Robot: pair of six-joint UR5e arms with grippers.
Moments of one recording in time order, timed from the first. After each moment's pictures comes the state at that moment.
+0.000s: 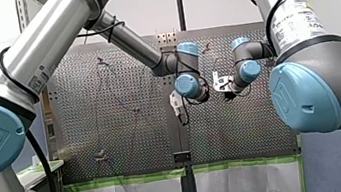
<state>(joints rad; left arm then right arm) -0.78 -2.20 -1.44 -2.79 -2.00 -1.91 1.86 -1.00 1.52 -0.17 1.34 1.62</state>
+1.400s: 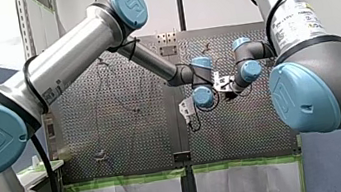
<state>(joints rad) -0.76 -2.44 -1.14 -2.81 -2.12 -1.95 1.85 -1.00 1.52 -0.17 1.33 1.62</state>
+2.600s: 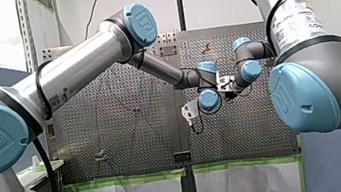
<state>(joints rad) -0.76 -2.56 -0.96 -2.92 -2.20 -1.97 1.85 -1.00 1.52 -0.18 1.32 1.62</state>
